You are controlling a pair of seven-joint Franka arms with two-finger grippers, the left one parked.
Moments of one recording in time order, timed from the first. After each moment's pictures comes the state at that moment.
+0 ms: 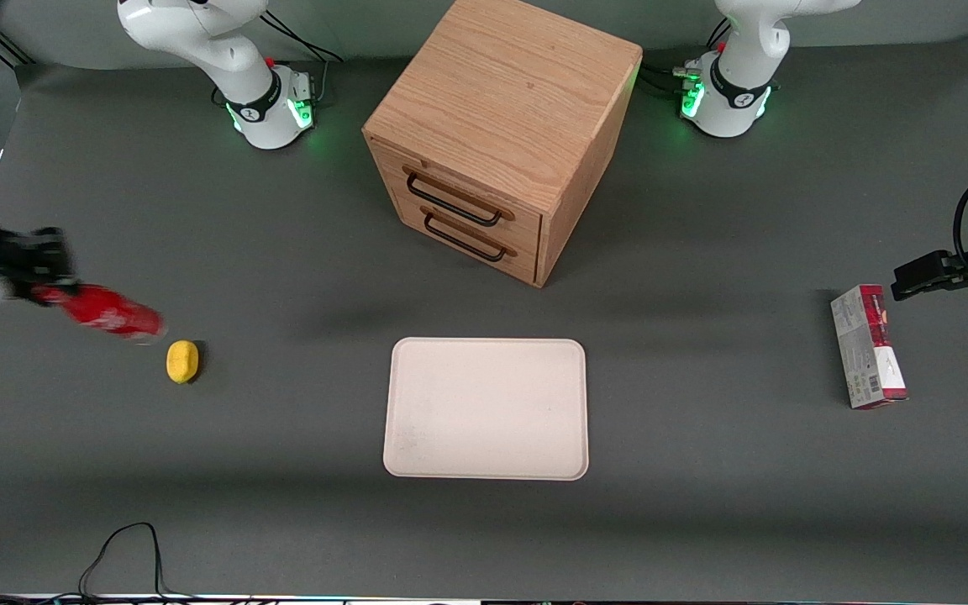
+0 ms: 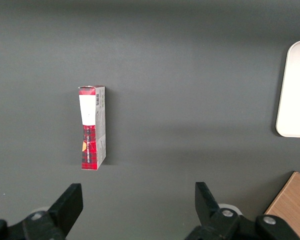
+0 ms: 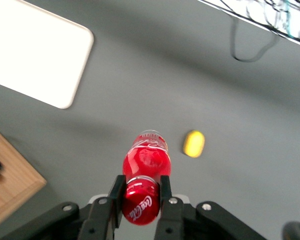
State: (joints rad) arm 0.44 0.34 -0.38 -1.04 0.11 1.37 -0.24
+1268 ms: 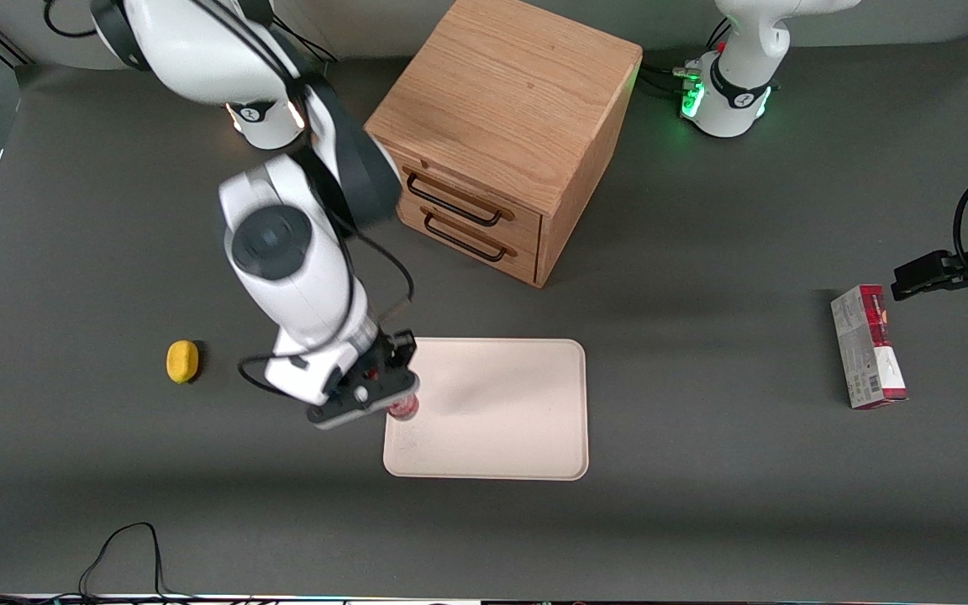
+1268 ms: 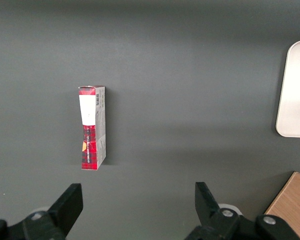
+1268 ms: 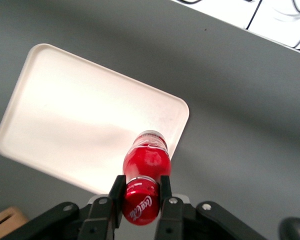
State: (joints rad) arm 0.56 0.78 -0.12 -0.94 0.04 1.83 0.13
